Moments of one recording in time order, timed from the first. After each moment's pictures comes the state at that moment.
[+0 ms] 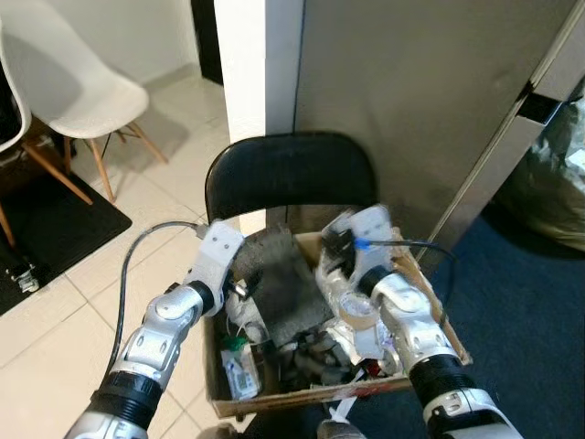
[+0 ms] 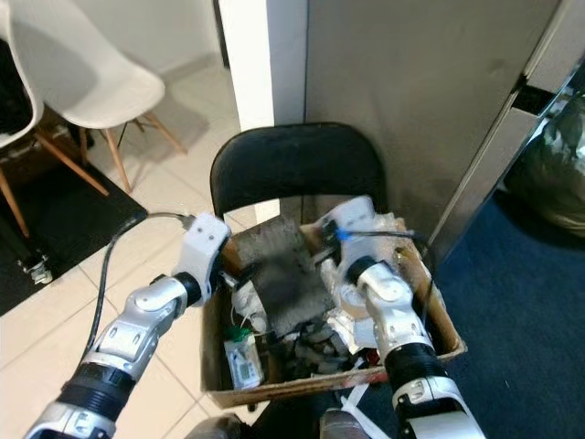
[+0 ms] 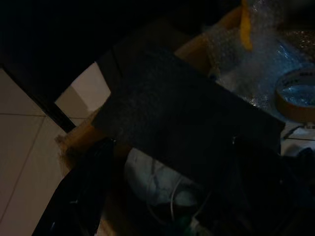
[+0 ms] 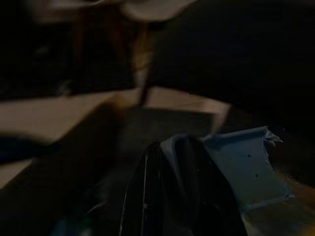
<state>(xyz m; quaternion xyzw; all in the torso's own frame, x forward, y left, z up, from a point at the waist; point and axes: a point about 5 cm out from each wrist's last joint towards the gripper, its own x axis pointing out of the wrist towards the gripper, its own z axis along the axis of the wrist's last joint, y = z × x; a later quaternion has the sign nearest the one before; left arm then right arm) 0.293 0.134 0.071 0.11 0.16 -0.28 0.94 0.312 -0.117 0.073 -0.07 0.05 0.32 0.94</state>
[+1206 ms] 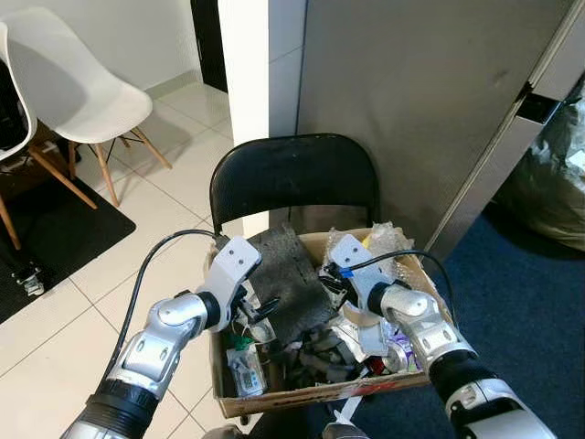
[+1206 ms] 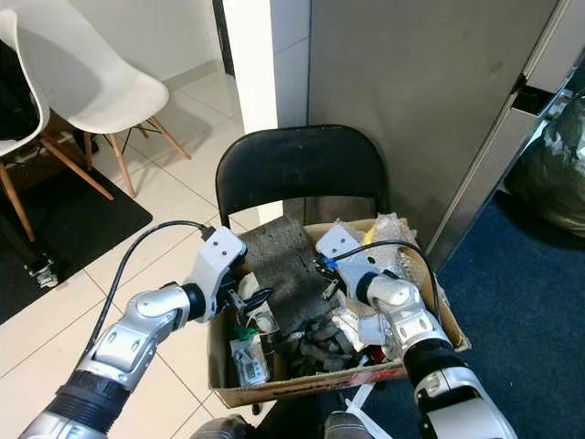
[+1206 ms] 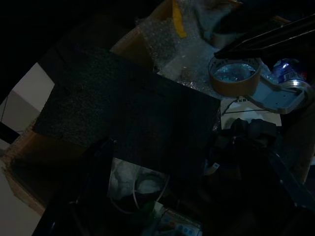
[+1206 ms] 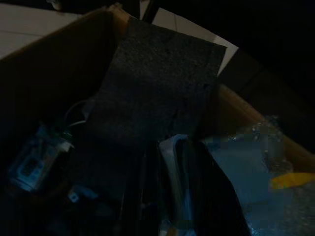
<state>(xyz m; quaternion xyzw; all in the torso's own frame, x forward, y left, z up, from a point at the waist) 0.276 0.121 0.071 0.11 0.18 -0.38 0.90 0.313 -0.143 0.053 -0.20 0.15 0.35 0.90</state>
